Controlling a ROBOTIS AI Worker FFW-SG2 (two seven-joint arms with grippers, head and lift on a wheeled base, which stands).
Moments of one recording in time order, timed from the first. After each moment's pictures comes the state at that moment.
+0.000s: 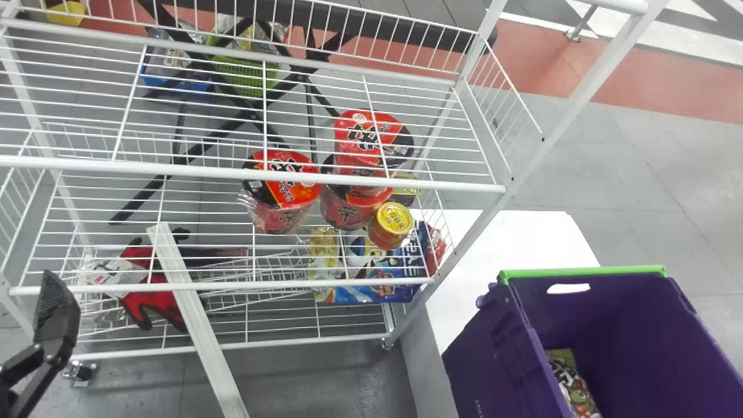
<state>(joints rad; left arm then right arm) 0.73 0.23 -0.18 -2.04 0.09 -0.28 0.32 0.53 -0.41 -0.61 -1.31 0.55 0.85 1.32</state>
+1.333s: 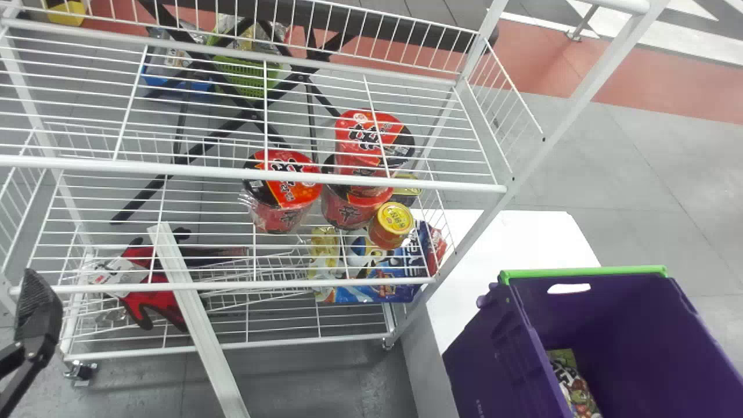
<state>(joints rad) 0.73 0.22 -0.15 -2.03 0.12 -0.29 0.31 0.54 -0.39 -0.47 -1.27 0.62 0.89 1.17</state>
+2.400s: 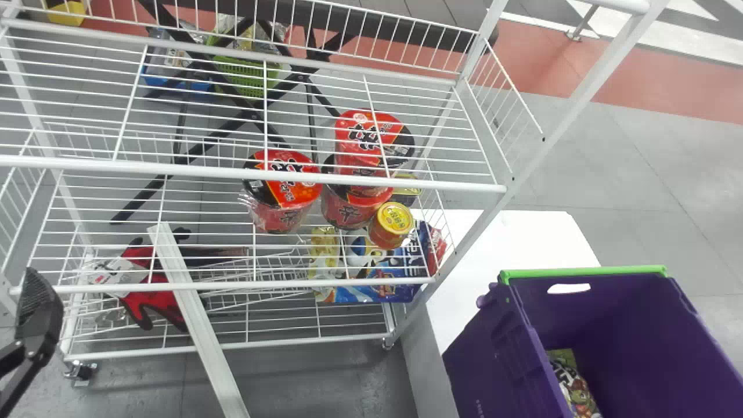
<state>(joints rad) 0.73 0.23 -0.14 -2.02 0.13 -0.29 0.30 0.55 -0.36 -0.48 -1.26 0.60 0.84 1.09</state>
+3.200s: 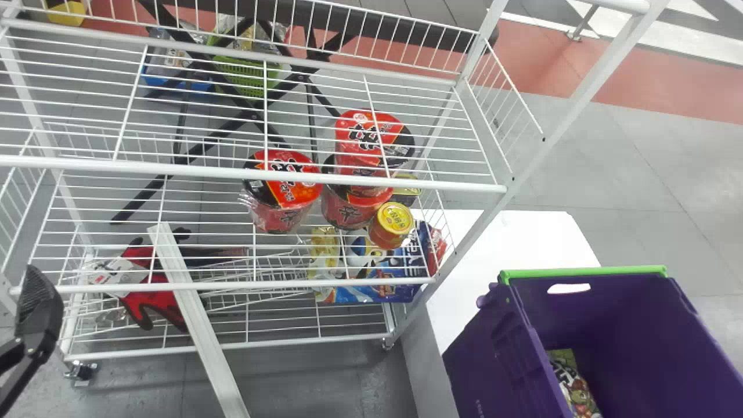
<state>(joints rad) 0.72 0.23 -0.14 -2.01 0.14 -0.29 0.29 0.59 -0.32 -0.58 -1.33 0.55 0.80 1.10</state>
